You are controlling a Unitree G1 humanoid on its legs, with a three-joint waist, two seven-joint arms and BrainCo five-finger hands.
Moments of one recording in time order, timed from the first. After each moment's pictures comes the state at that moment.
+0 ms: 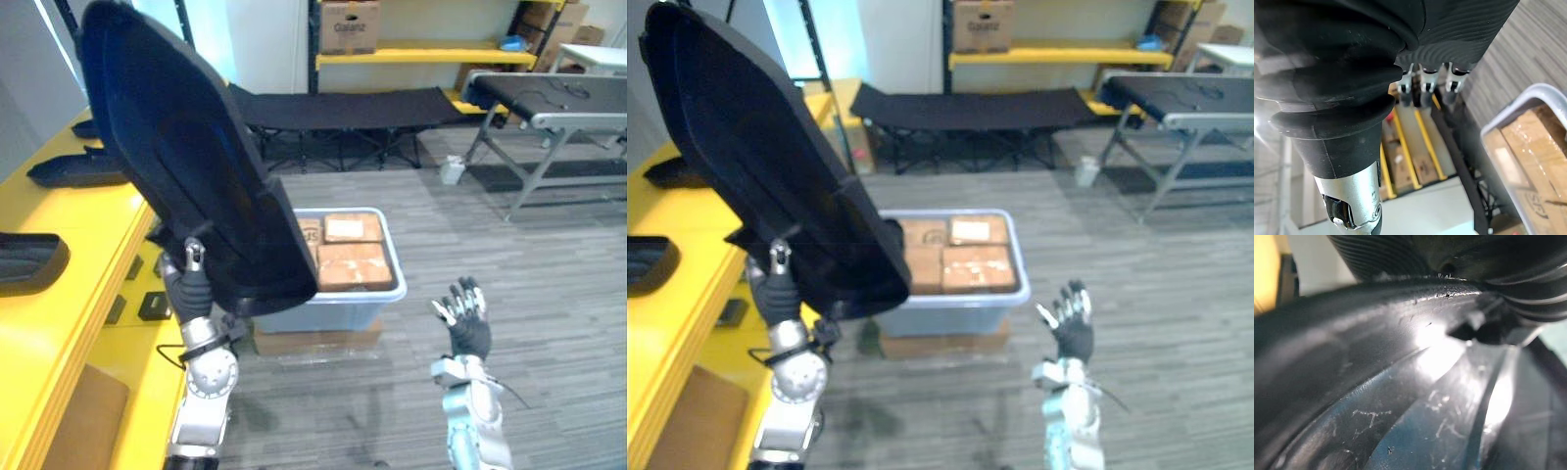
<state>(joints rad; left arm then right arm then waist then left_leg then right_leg) 0.07 0.07 -0.04 -0.22 0.23 -0.33 0.57 0.18 -0.07 -0.05 0.08 0.45 -0.31 -0.11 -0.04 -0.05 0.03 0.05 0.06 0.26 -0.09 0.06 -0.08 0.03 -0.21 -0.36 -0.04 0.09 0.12</state>
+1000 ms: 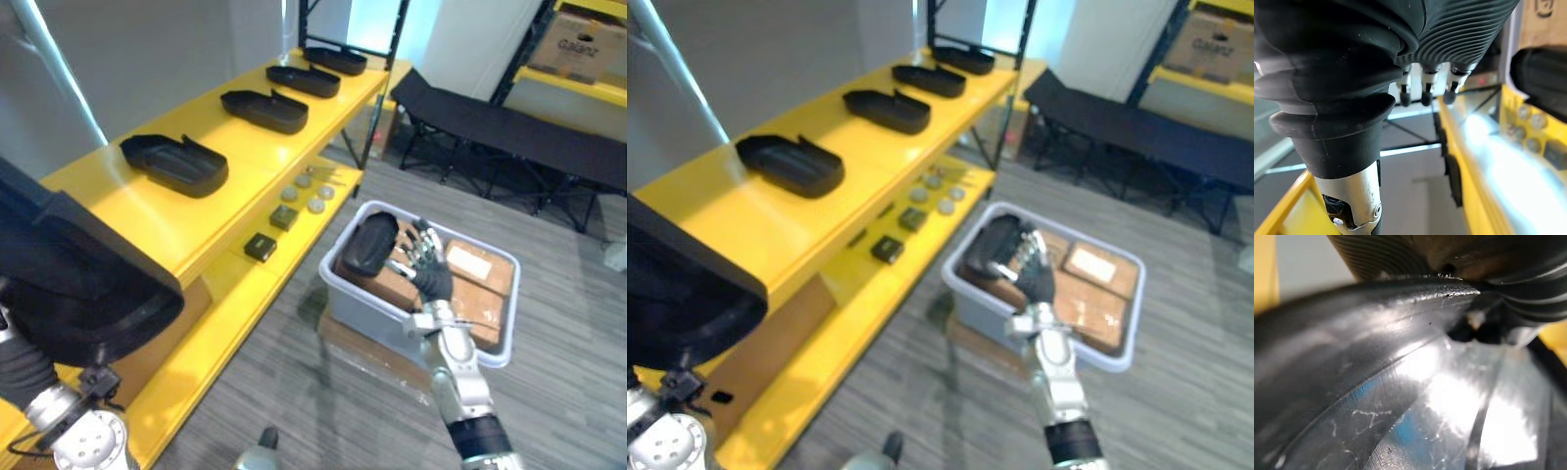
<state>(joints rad) 0.29 0.04 0.48 -0.42 0.08 -0.37 0.54 -0.10 -0.13 0.07 0.14 0.37 -0.26 0.00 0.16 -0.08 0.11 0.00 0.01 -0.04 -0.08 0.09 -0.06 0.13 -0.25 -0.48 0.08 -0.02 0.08</state>
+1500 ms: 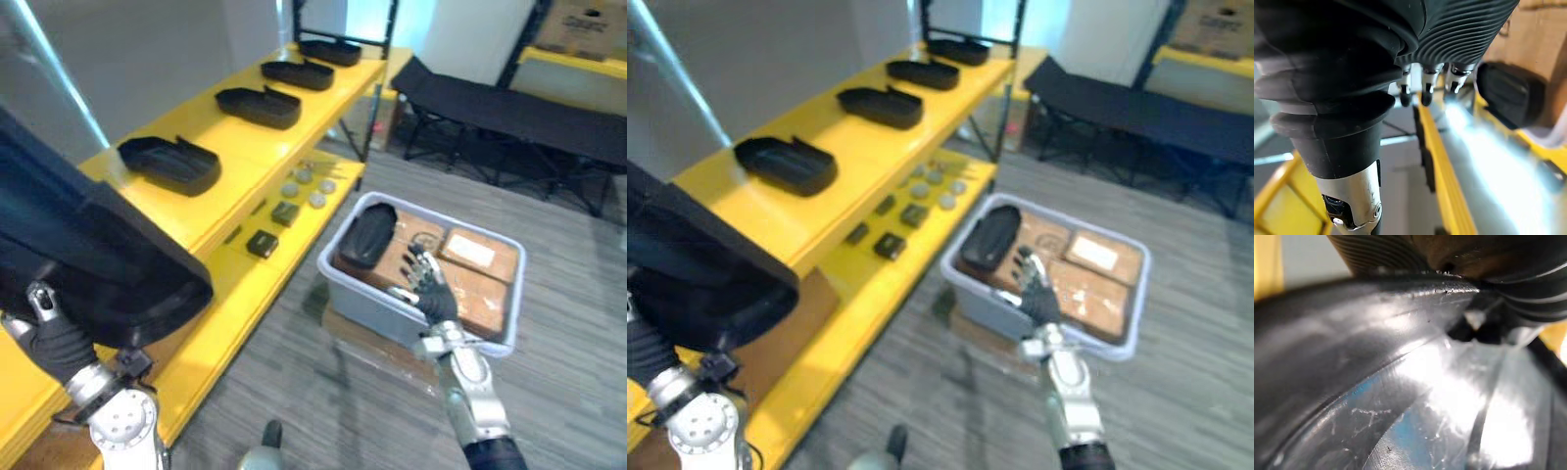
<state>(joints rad) 0.27 0.03 0.37 -0.39 0.08 -0.35 0.54 -0.01 -0.17 0.04 0.13 0.32 -0.23 0.11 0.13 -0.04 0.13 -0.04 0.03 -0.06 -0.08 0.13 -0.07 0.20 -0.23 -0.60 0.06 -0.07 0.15</state>
